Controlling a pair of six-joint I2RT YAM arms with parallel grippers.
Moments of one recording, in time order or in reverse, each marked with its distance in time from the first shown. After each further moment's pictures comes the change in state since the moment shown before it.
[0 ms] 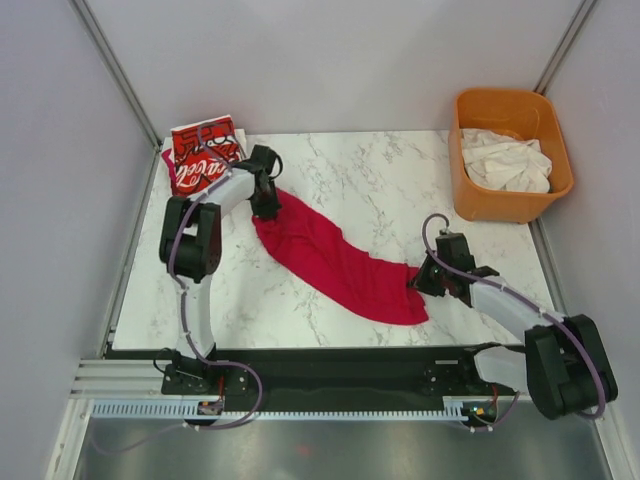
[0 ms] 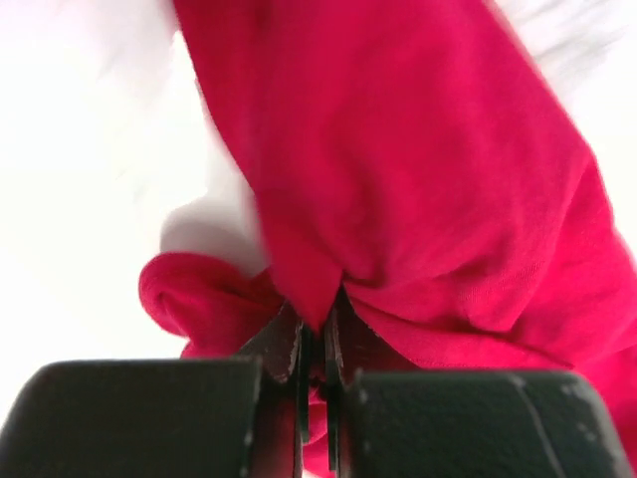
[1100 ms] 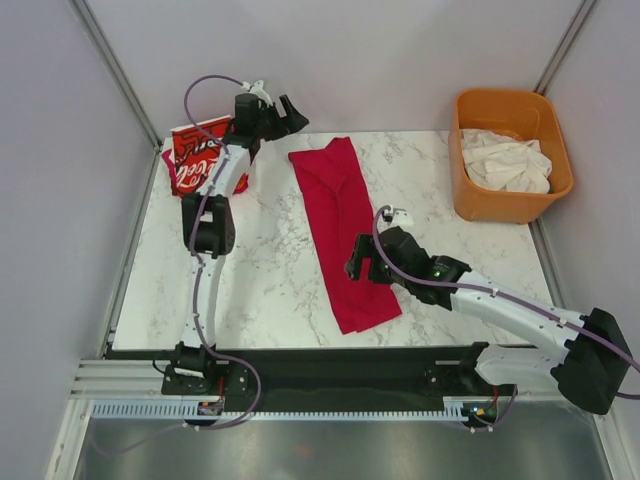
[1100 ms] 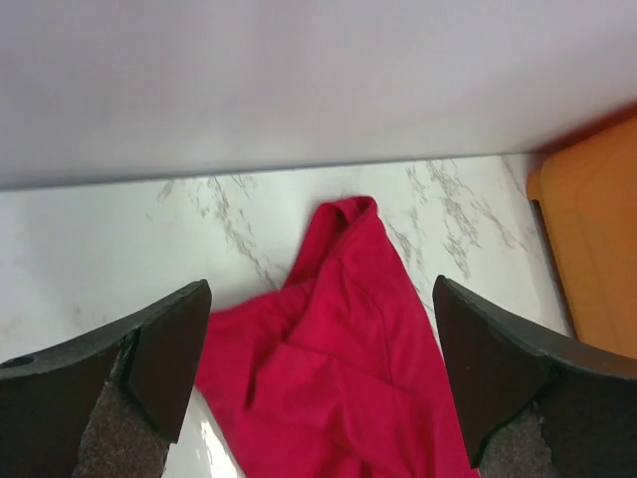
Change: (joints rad) left arm 0.090 0.577 0.938 0.583 0.463 0.006; right arm 0.608 -0.062 0.310 -0.157 0.340 0.133
